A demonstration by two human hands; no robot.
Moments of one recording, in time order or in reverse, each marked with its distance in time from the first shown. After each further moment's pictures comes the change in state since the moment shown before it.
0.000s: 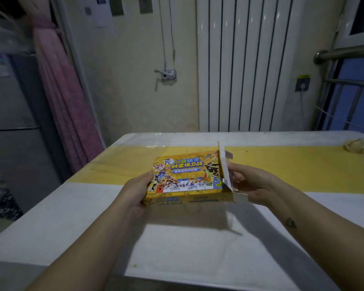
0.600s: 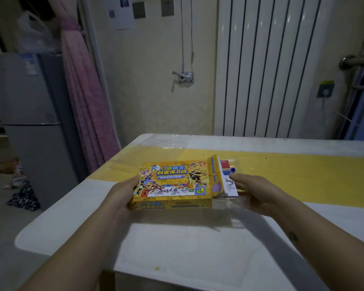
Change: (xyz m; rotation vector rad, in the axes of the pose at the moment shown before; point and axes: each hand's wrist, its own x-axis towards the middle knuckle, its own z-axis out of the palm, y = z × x) left_hand 0.025 0.007 -0.077 -0.013 0.216 -0.030; right_hand 0.024 0.020 0.020 -0.245 -0.064 -0.023
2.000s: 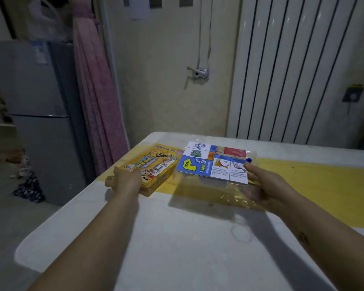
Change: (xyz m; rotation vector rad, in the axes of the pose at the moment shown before) left_hand 0.102 0.021 -0.017 0.377 0.457 0.131; right_hand 0.034 -0.026 0.057 0.260 0.073 -0.054
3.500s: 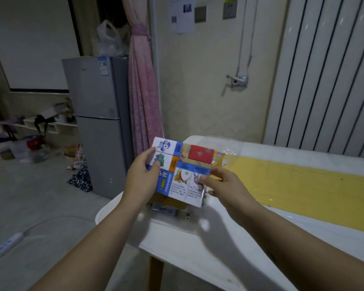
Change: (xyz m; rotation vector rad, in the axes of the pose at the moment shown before) left_hand -0.066 -0.006 -0.127 -0.123 -0.085 0.596; right_hand -0.043 0.080 0.123 -0.545 -0.403 -0.343
